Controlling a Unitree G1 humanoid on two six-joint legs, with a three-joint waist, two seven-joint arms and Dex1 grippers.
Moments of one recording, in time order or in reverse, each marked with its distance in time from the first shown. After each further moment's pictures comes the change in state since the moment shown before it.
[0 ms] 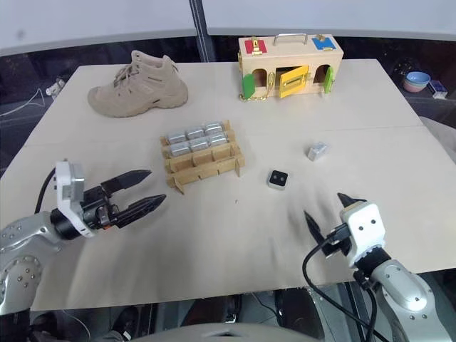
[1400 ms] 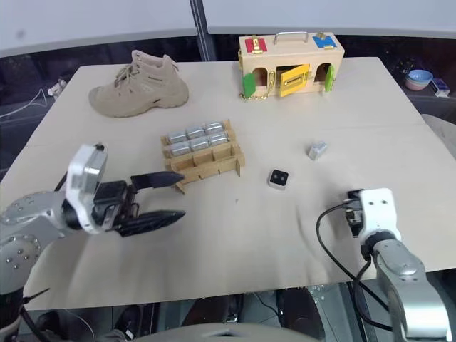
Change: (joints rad) left arm -0.271 0.149 -0.150 -0.116 -0.382 0.409 0.196; right arm -0.233 -0.239 0.145 0.079 -0.197 0.233 -0.147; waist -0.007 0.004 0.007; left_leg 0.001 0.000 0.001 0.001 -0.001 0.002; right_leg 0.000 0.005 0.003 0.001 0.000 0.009
